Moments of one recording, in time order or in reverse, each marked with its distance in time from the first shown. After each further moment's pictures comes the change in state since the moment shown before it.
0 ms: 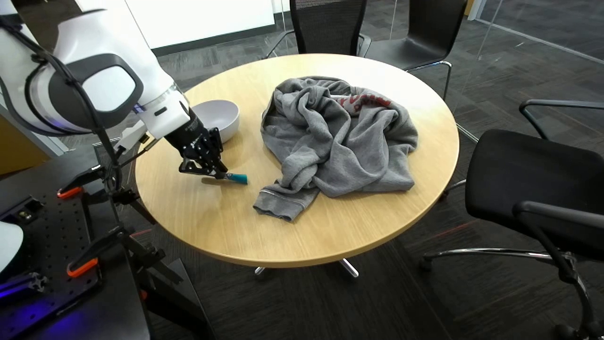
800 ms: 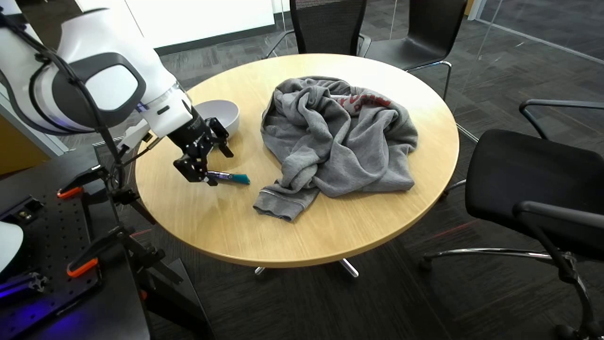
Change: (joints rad) arm 0.002 0.005 0.000 0.012 0.015 0.000 0.000
